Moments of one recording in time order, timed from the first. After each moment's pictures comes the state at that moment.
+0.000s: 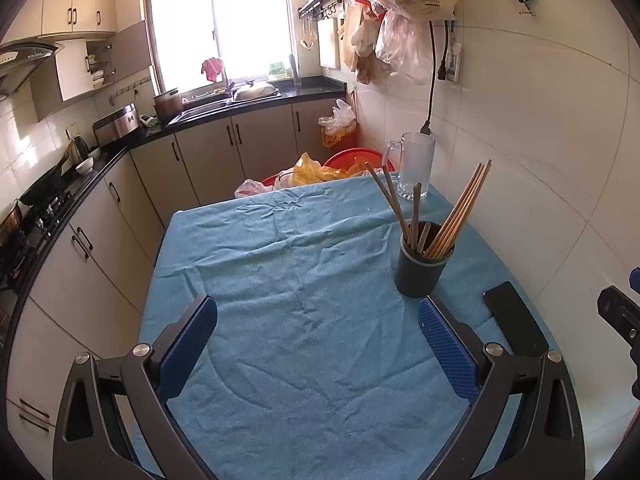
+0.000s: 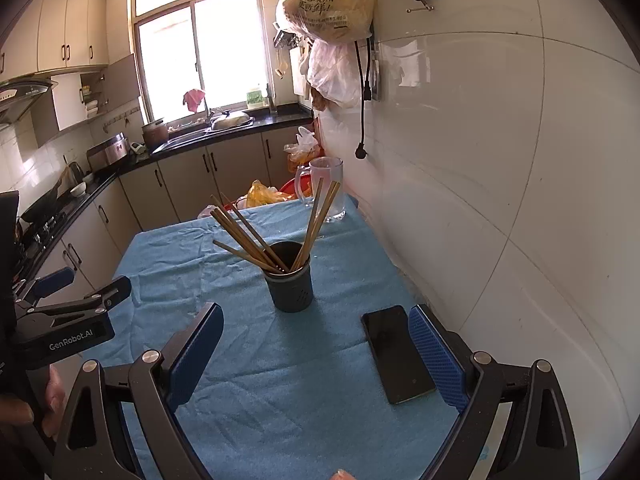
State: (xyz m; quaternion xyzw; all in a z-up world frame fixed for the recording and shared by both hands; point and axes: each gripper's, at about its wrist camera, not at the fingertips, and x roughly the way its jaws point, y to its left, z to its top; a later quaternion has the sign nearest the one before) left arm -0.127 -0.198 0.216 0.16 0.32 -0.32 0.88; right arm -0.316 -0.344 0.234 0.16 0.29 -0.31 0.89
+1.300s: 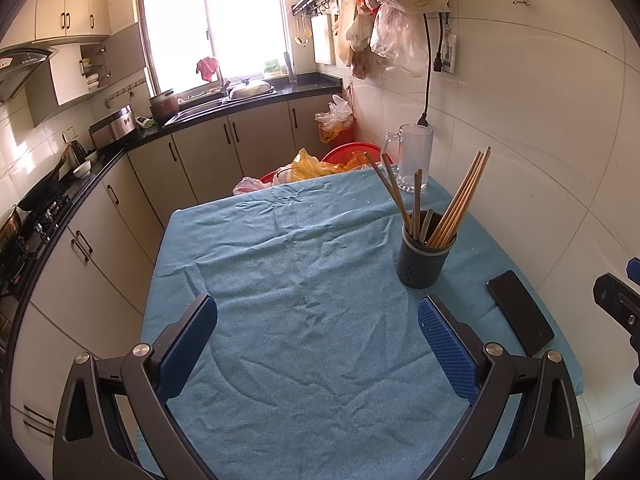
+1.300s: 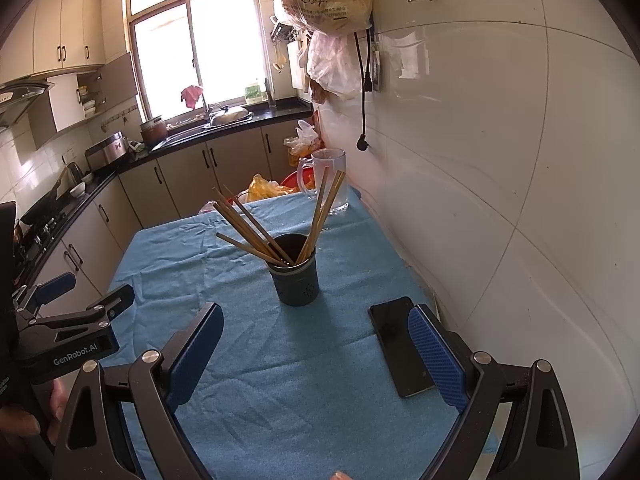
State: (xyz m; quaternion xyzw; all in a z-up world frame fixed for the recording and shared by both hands) left arm -0.123 -0.193 0.204 0.17 0.31 -0.33 0.88; right arm -0.307 -0.342 0.227 0.17 0.30 -0.31 0.89
